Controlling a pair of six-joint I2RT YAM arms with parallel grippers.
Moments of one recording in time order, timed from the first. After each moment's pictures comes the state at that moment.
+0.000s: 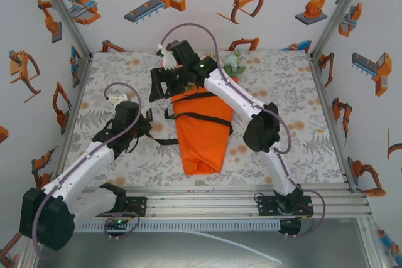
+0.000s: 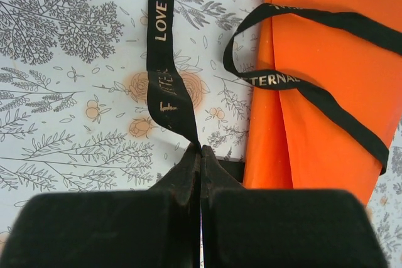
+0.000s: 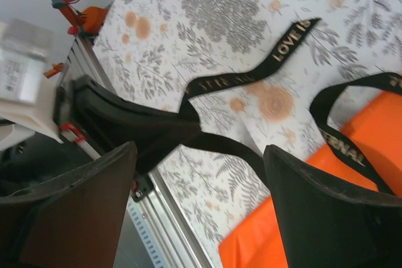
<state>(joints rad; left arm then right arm) -0.44 1.02 0.65 -0.30 -0.24 -0.74 0.76 2.27 2.33 -0.82 -0.56 0.34</state>
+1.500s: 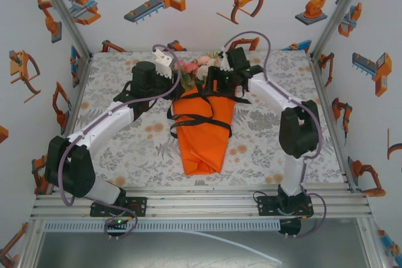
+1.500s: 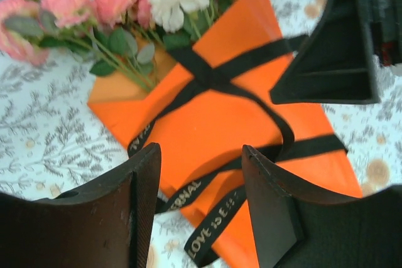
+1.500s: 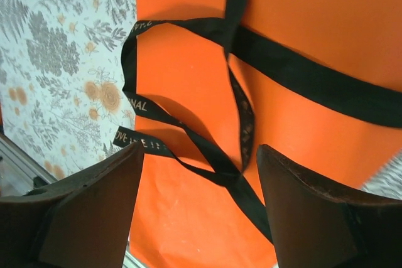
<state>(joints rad) -0.48 1.48 1.12 -0.09 0.21 -0.05 0.46 1.97 1.64 -0.54 -0.38 0.40</state>
